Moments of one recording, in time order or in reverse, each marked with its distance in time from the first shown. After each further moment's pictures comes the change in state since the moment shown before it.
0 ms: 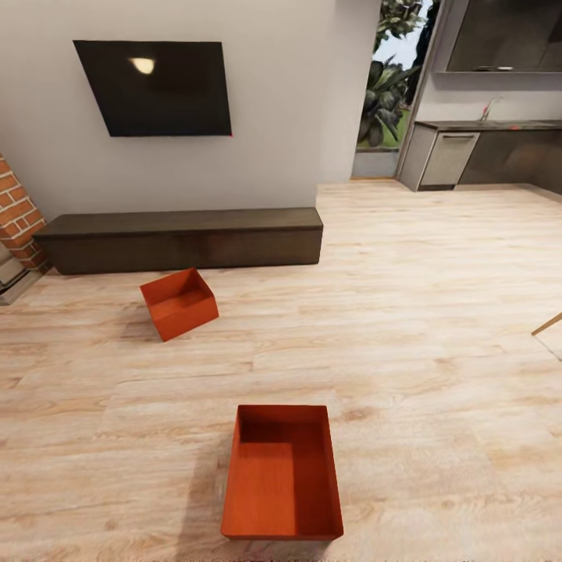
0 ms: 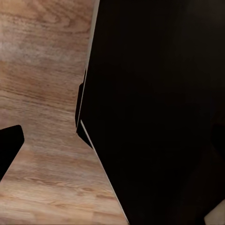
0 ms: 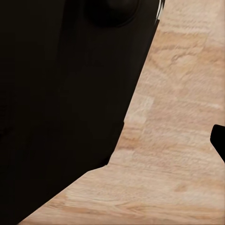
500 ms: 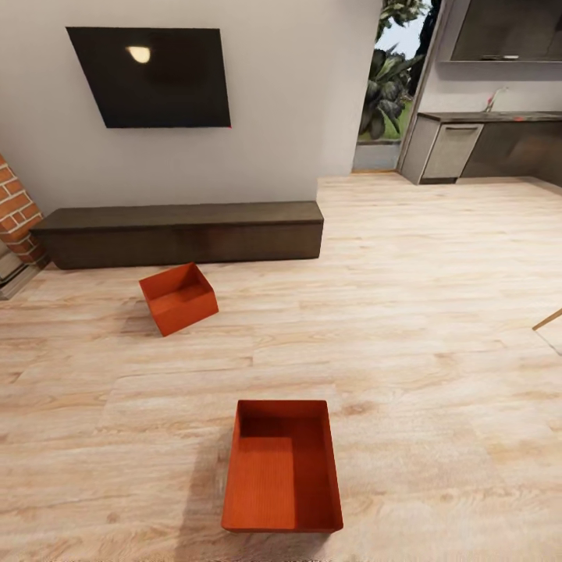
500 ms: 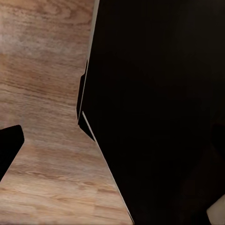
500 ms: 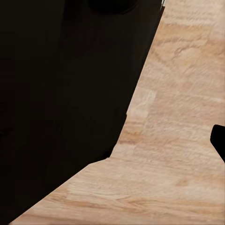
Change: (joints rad) left arm 0.000 0.000 0.000 0.000 0.000 0.000 0.000; right arm 0.000 0.000 0.000 0.000 0.000 0.000 0.000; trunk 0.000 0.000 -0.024
